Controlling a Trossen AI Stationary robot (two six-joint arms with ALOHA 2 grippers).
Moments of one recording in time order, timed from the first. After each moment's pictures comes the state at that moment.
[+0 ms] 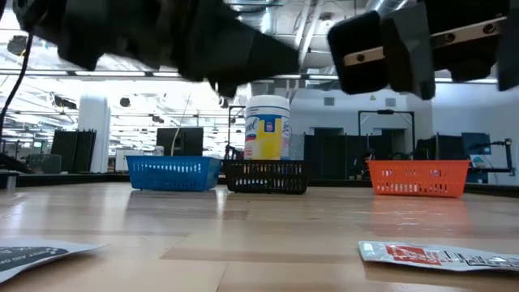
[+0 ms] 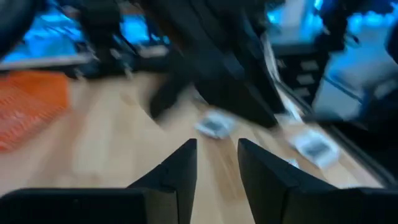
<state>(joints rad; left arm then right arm) -0.43 1.69 0.76 0.88 -0.22 0.02 0.48 1.69 0.84 0.16 -0.30 -0.29</state>
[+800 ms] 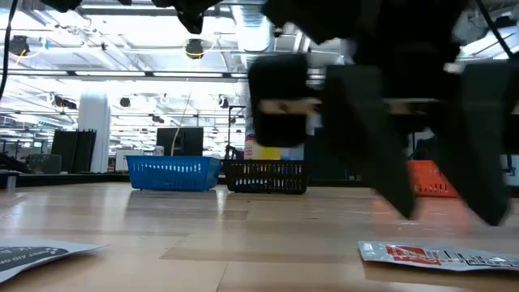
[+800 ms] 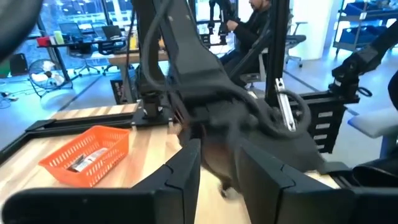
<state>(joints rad) -0.44 1.29 0.66 0.72 -0.33 0.09 0.37 2.08 1.22 -0.14 -0.69 -0.85</state>
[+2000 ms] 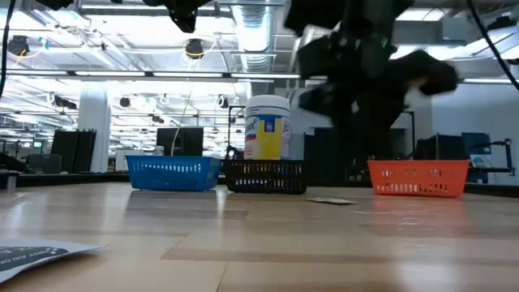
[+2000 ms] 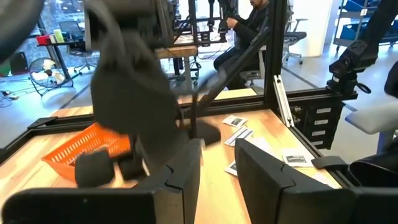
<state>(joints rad) -0.46 1.25 0.64 0.69 -0.35 0.09 0.18 1.84 1.28 -0.83 0.01 -0.29</state>
